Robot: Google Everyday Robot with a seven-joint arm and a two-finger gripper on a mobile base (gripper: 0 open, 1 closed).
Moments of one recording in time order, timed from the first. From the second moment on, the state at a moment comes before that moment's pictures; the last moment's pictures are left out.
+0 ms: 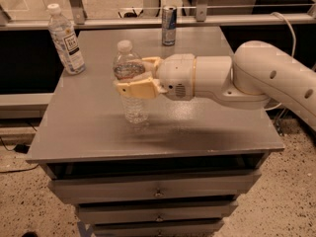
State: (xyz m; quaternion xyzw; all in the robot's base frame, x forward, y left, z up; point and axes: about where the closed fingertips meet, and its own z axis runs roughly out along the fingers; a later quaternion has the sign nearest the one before) arm 0.515 0.061 0.938 -0.48 0.59 0.40 0.52
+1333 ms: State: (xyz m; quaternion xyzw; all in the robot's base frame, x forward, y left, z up) arm 0.536 -0.006 0.995 -0.46 0.58 0.35 0.58
